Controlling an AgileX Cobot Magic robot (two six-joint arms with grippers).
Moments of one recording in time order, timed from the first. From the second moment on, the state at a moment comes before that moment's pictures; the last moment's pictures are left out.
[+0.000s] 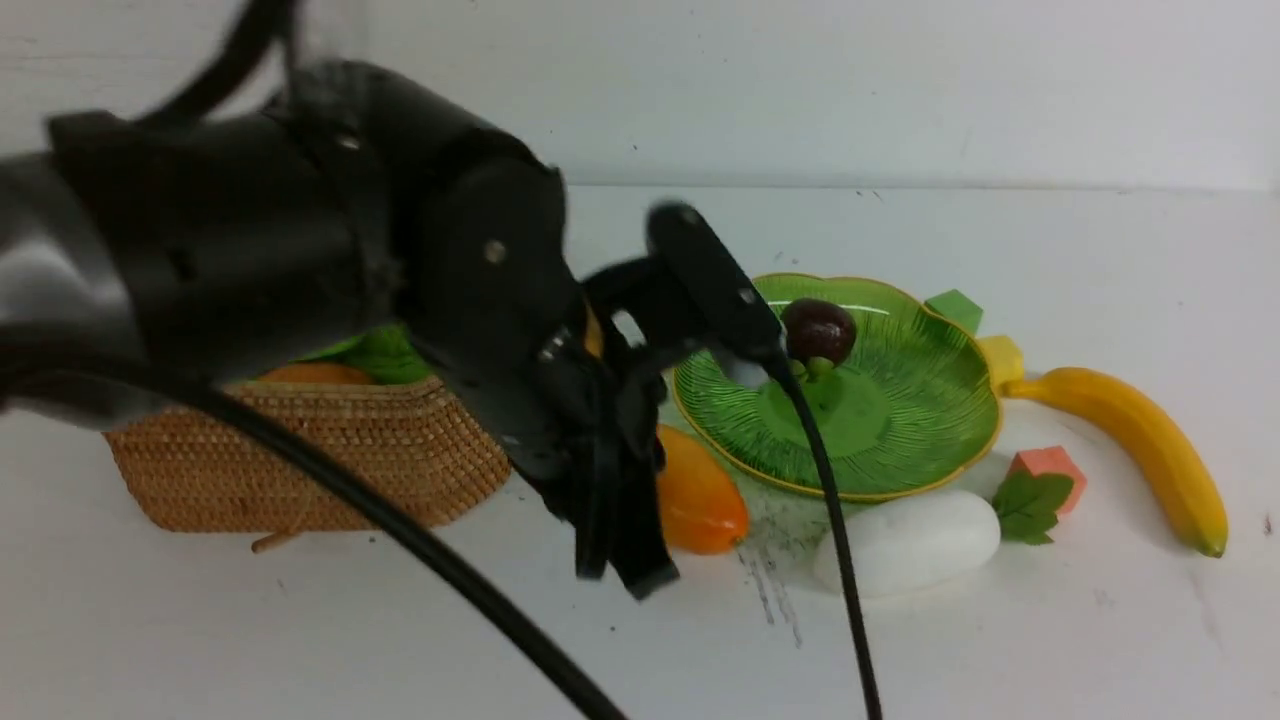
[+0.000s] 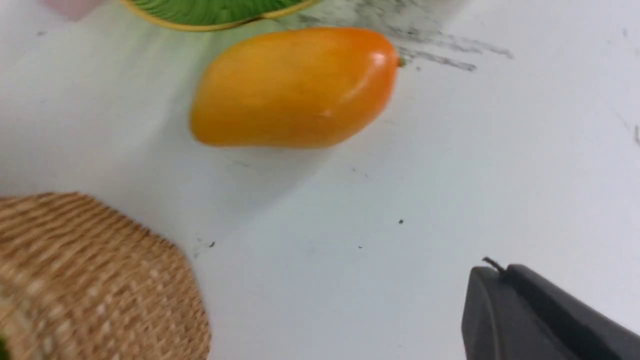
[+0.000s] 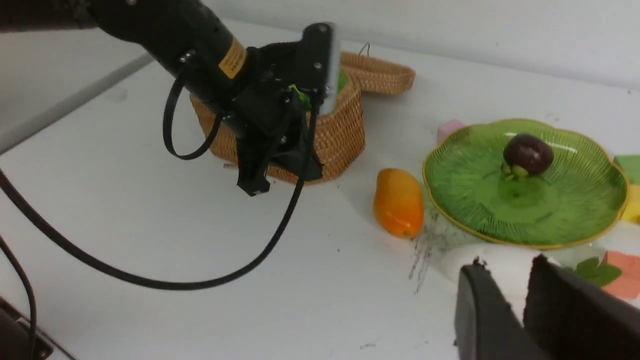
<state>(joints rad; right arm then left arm) 0.41 0.40 -1.03 0.29 1.07 -0.11 -0.73 1.63 -1.35 0.03 0.90 0.40</state>
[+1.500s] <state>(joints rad) 0.41 0.40 -1.03 0.26 1.17 -0.13 -0.65 2.04 -1.57 0.08 0.69 0.93</state>
